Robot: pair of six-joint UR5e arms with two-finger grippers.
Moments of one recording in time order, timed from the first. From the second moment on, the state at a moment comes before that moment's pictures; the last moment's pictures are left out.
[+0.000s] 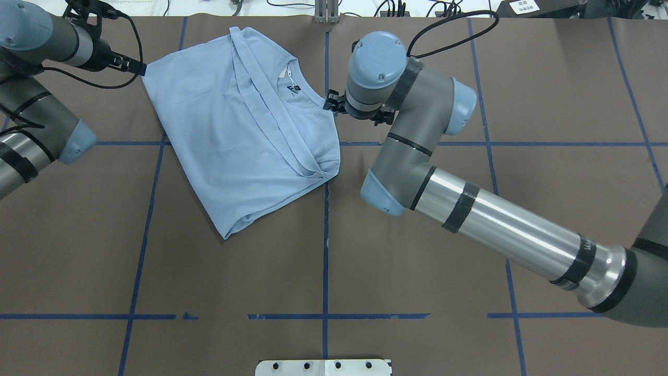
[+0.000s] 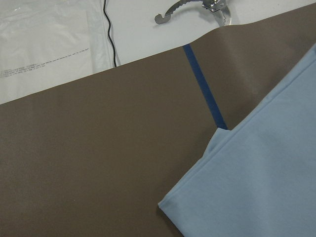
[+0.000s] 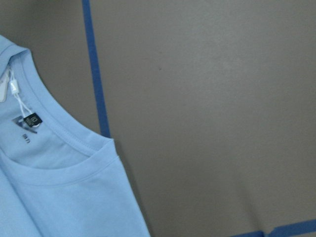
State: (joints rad) left arm -1.04 -2.09 -1.15 -2.35 -1.89 -0.60; right arm 0.64 -0.66 1.23 -1.32 1.74 1.35
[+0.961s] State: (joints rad) left arm -1.04 -2.09 -1.16 -2.35 -1.92 -0.63; right arm 0.55 -0.61 1.14 -1.32 1.67 1.36
